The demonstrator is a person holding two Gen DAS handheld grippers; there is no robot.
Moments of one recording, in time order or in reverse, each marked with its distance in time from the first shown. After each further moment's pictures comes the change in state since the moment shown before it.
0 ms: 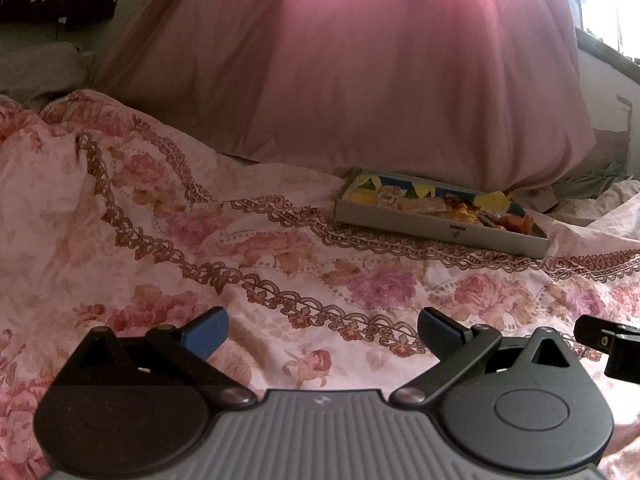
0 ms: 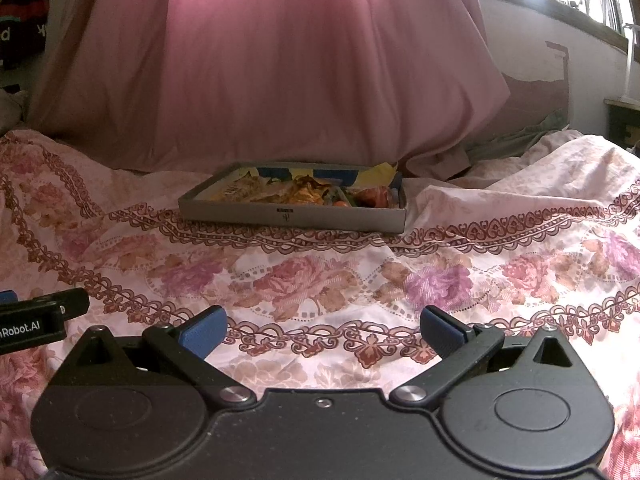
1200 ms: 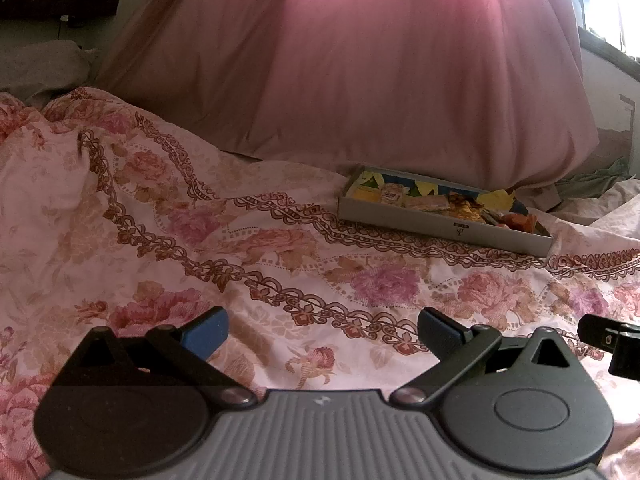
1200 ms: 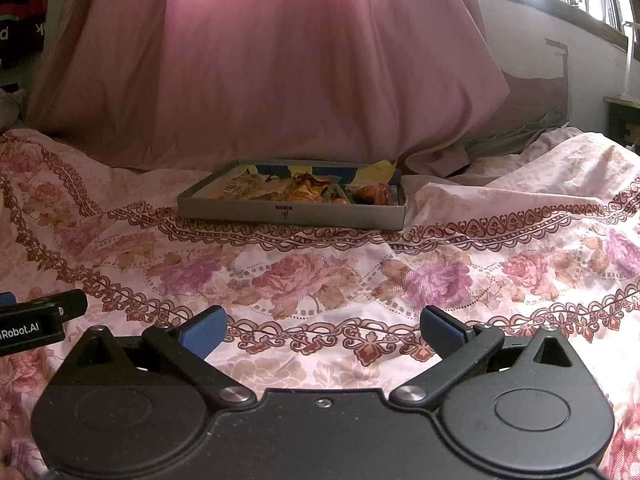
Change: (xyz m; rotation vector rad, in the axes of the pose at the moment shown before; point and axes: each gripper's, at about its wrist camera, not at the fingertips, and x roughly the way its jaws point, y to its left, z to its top) left arm 0.001 0.002 -0.001 -0.002 0.003 0.000; right arm 0.000 -0.001 0.000 0.000 0.004 0.000
